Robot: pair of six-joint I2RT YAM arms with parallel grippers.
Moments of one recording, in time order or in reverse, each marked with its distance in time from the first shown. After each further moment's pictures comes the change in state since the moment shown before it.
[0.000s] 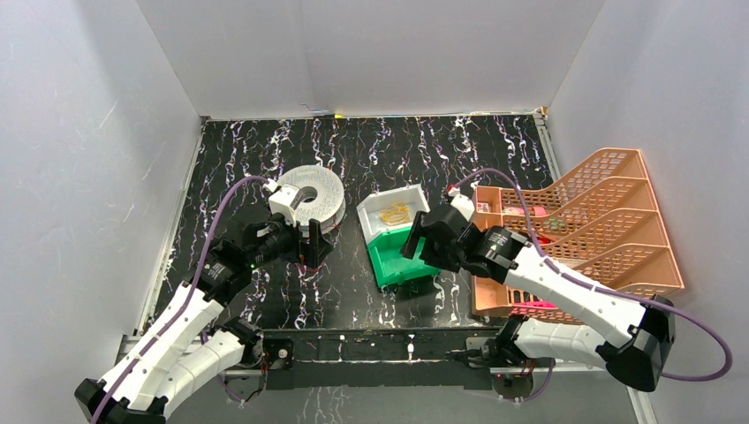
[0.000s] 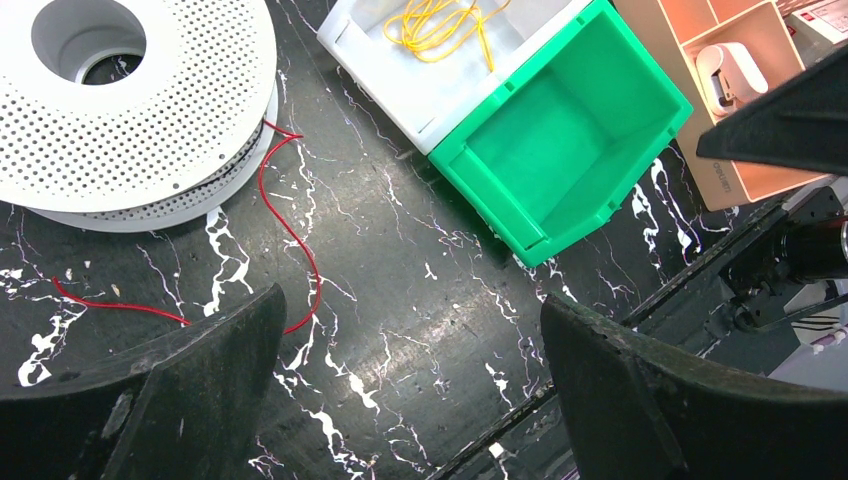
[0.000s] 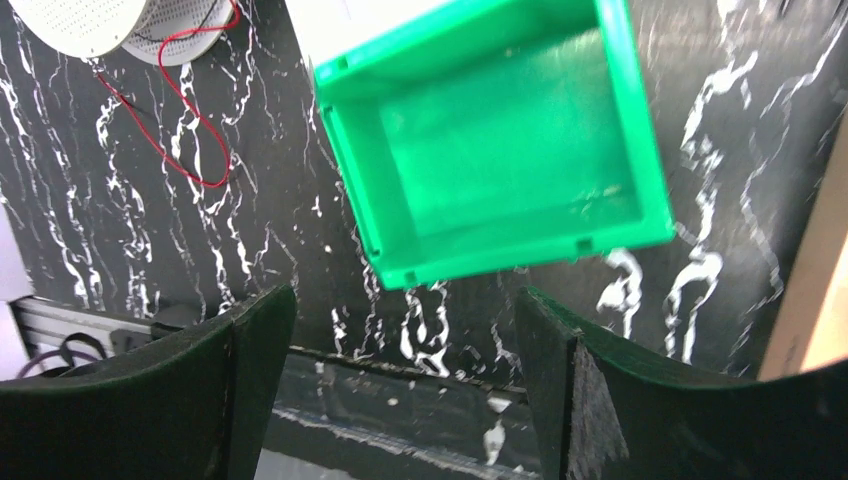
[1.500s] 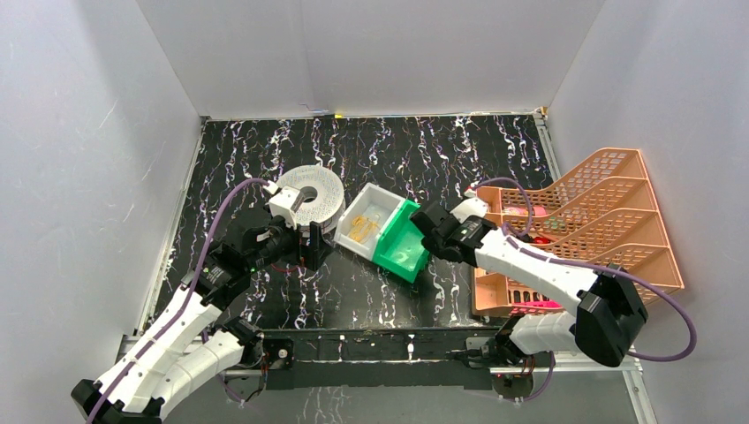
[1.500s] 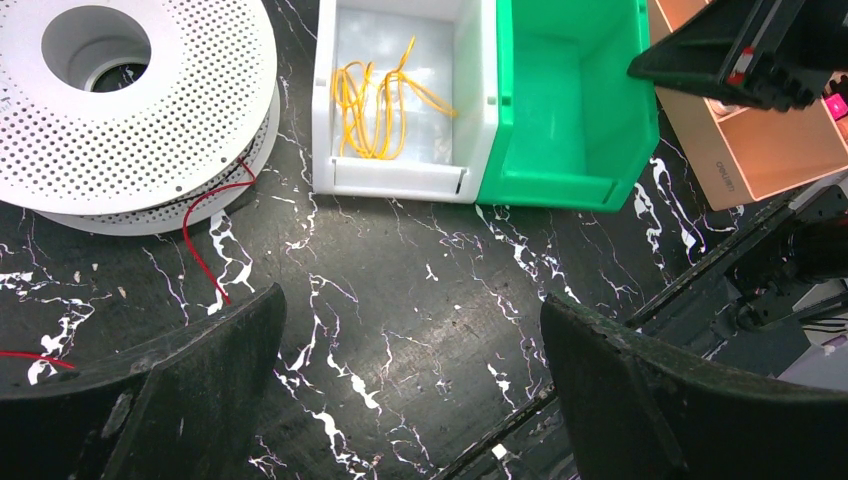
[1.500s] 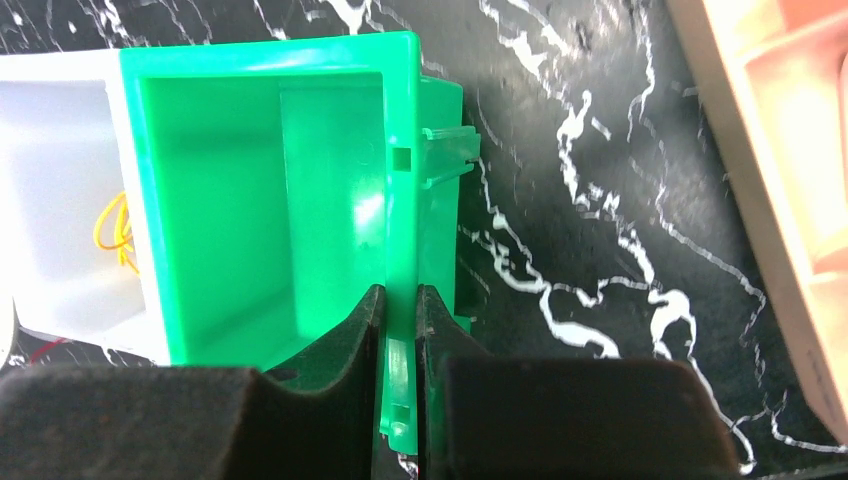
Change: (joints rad) left arm -0.046 -0.023 -0.003 -0.002 -0.048 0.000; right arm -0.049 0.217 -0.045 0.021 0.278 0.359
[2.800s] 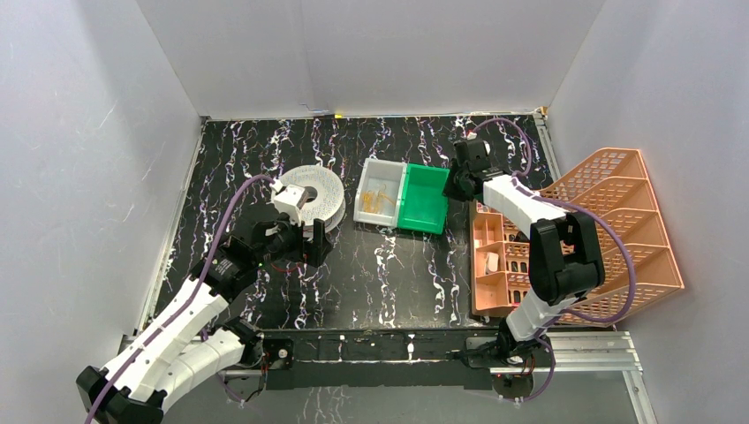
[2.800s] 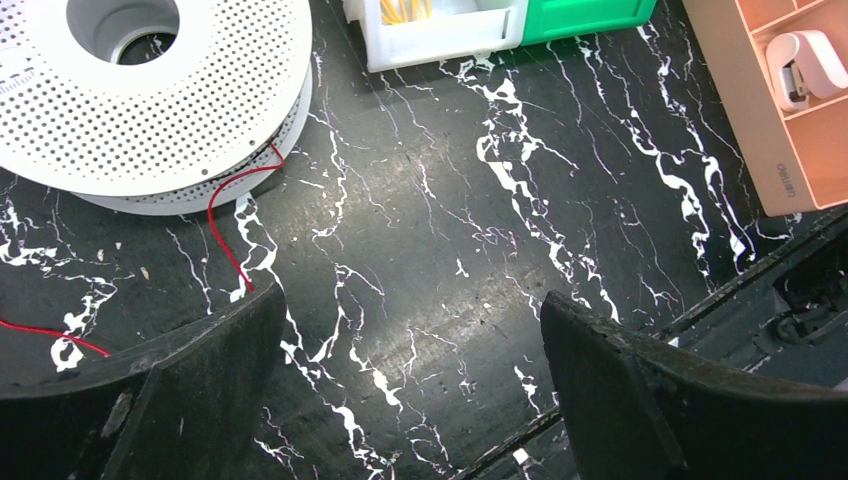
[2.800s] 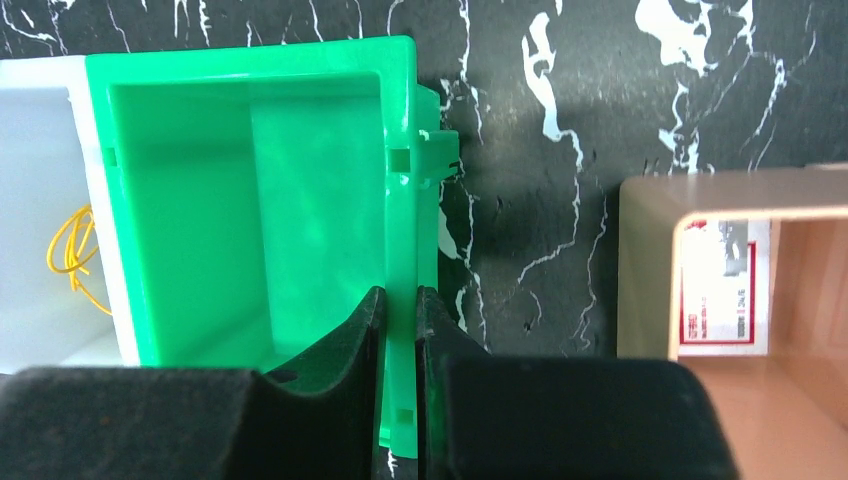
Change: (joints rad) left arm 0.000 0.067 0.000 0.000 -0.055 0.005; right arm -0.550 0.365 0.232 0.376 -0.445 -0.821
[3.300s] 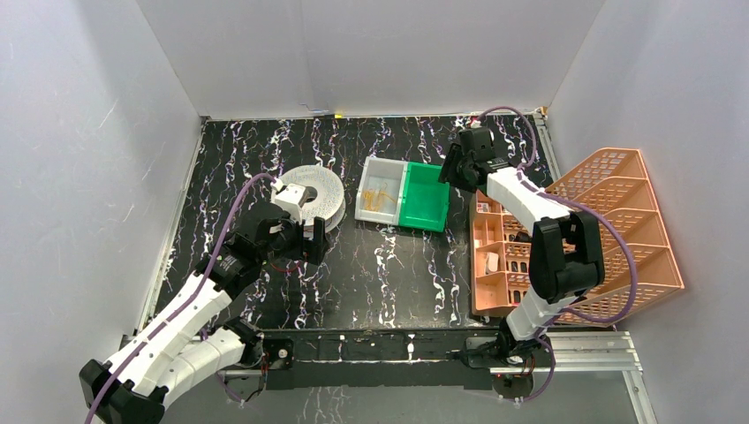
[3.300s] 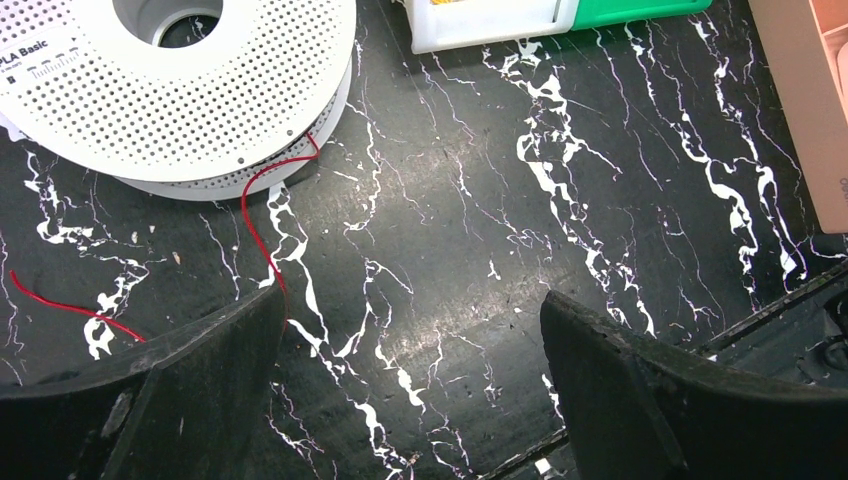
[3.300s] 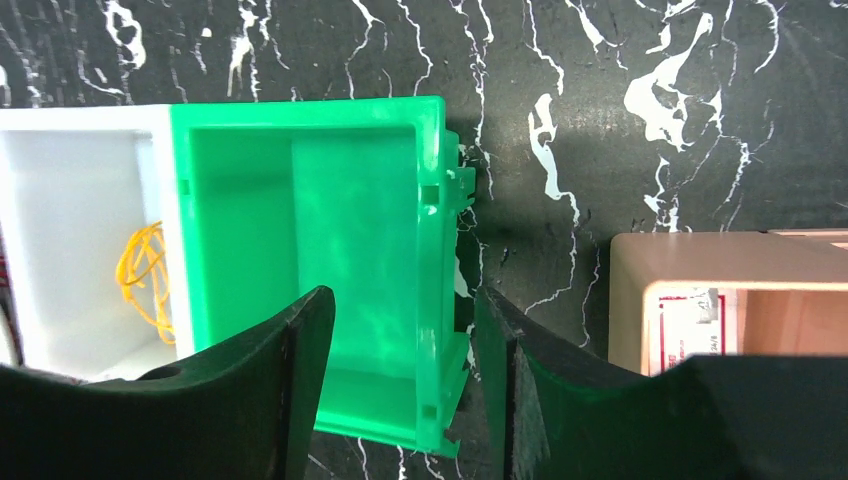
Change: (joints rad) left arm 0.000 0.036 0.000 -0.005 -0.073 0.004; right arm -0.031 0.034 0.092 -0.013 -0.024 -0.035
